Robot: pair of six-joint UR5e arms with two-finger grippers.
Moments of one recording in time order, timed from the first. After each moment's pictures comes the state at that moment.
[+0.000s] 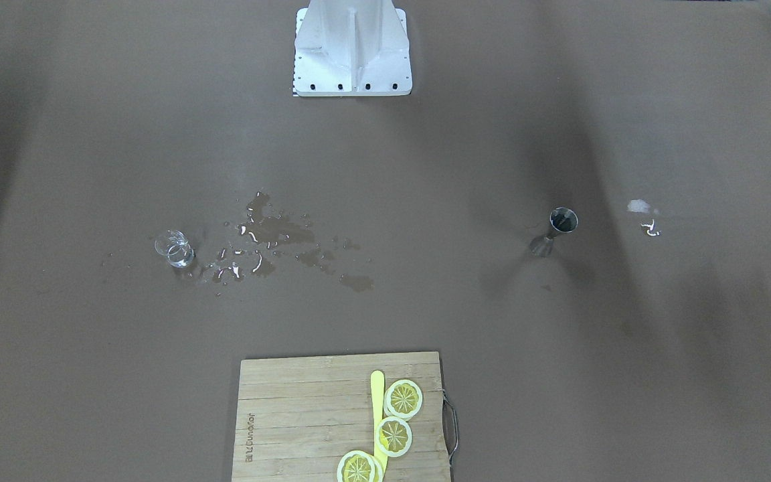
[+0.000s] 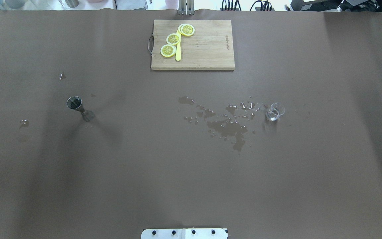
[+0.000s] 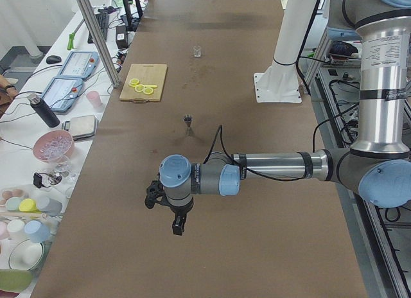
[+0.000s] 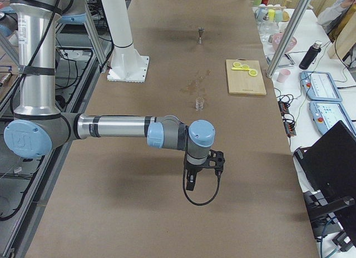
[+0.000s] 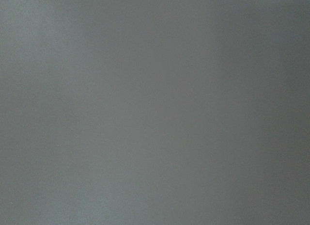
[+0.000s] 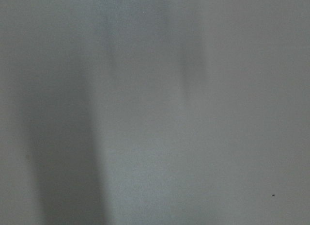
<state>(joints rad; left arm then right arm) -1.59 -1.50 -1.59 -1.63 -2.31 0.14 1.56 -1.64 1.68 -1.67 2.27 0.06</state>
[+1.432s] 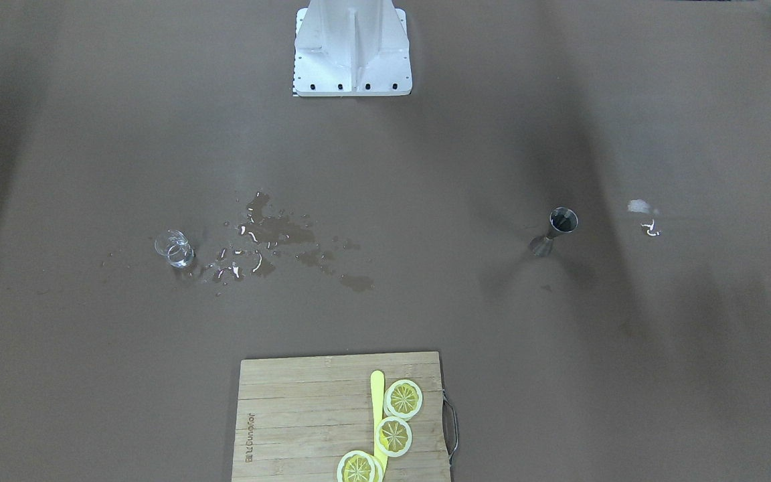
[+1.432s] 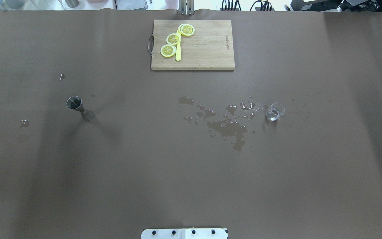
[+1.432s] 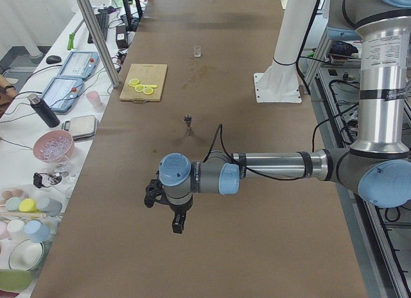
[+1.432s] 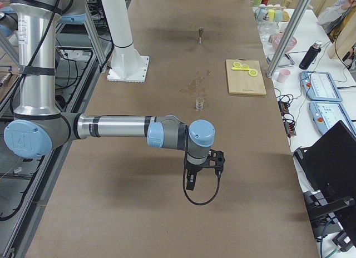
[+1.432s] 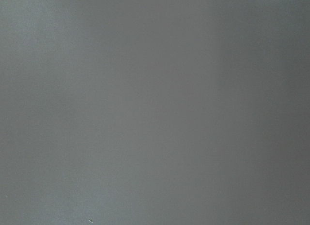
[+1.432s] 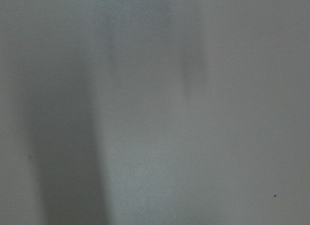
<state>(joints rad) -1.59 -1.51 -1.60 -1.62 -2.32 0.11 1.56 -1.64 1.68 -1.67 2.27 0.06</state>
